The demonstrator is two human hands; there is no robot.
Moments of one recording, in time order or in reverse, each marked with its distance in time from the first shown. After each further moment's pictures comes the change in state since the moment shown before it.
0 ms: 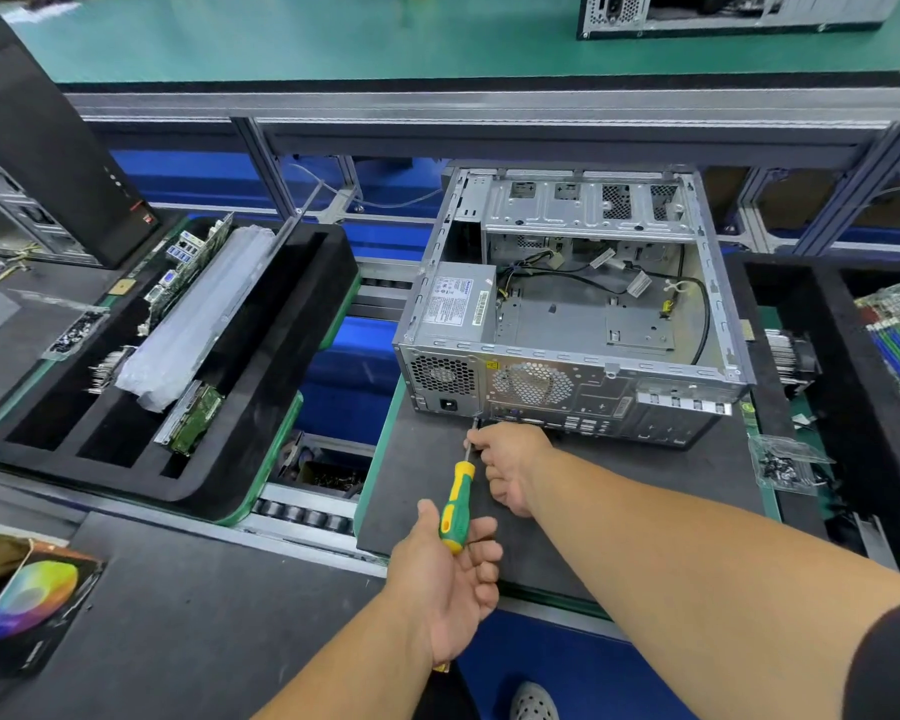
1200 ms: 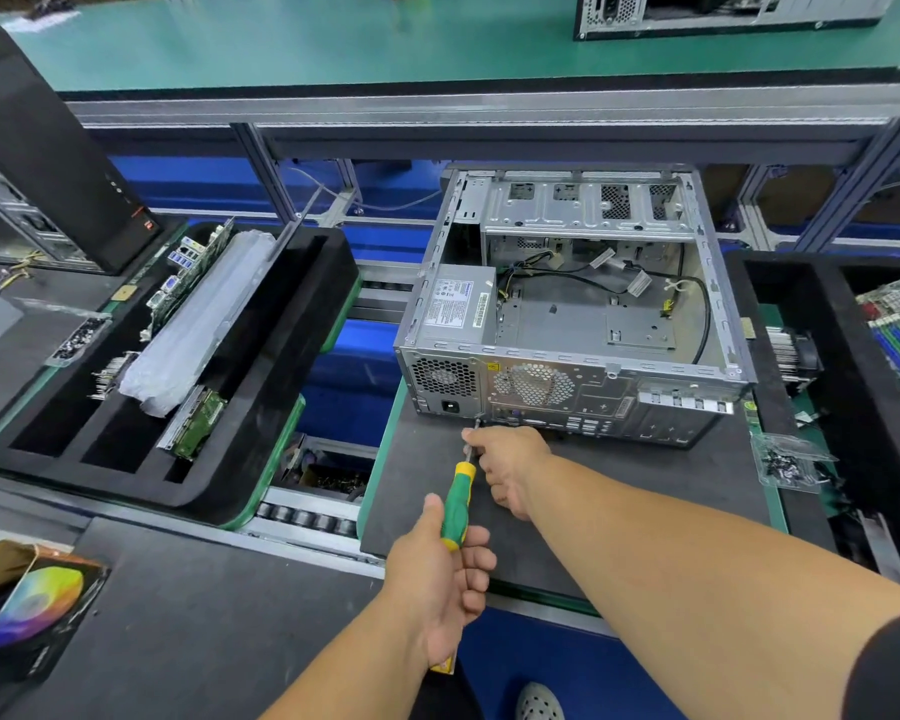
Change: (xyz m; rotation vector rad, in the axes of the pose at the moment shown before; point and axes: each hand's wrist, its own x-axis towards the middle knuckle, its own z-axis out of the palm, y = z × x) left_hand -0.005 0.006 -0.004 0.186 0.057 0.078; right_hand 0.011 0.007 0.002 -0.016 0.053 -0.054
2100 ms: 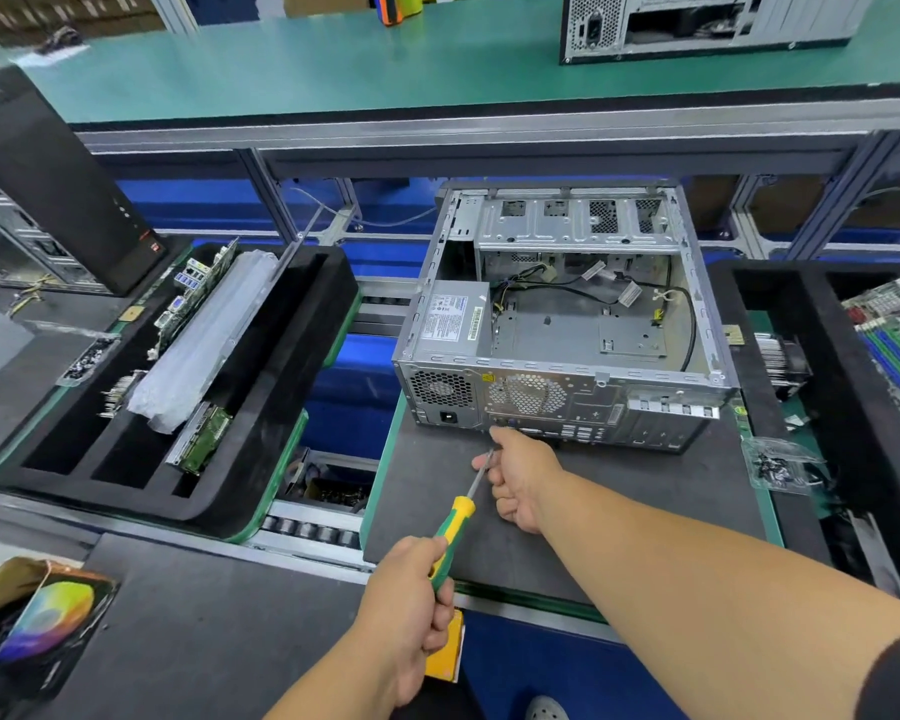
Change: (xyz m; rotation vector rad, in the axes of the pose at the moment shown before) left_hand -0.018 -0.002 -0.030 0.212 0.061 0.155; right_hand -0.009 0.005 -0.016 0.150 -0.041 0.087
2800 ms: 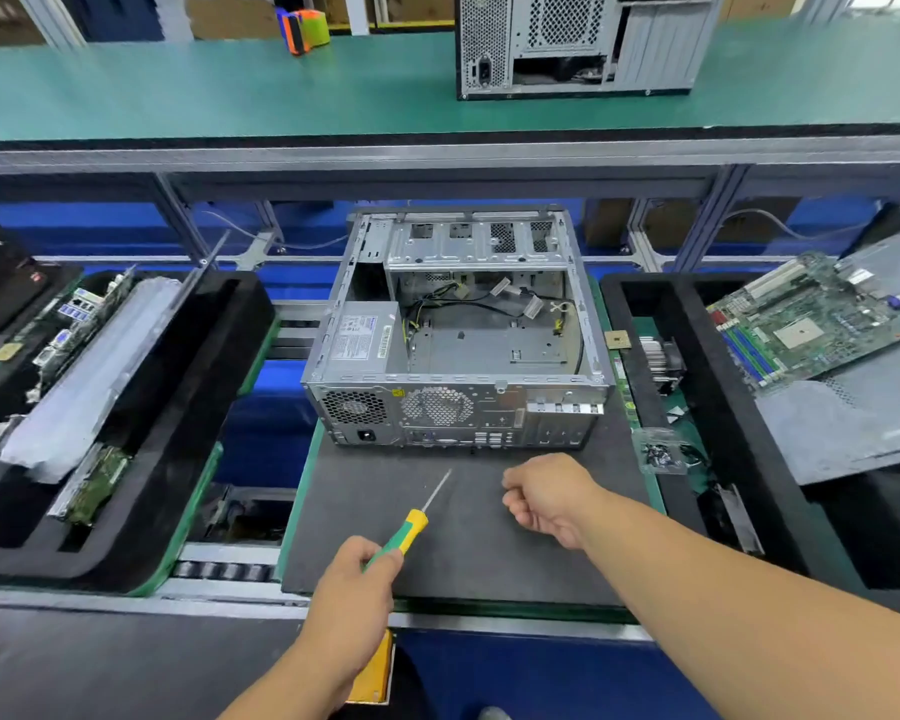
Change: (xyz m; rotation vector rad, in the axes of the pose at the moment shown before) left_hand 0.007 -0.003 0.018 0.492 0.040 0.339; right_hand -0.054 -0.005 -0.119 -0.145 0.155 -0.160
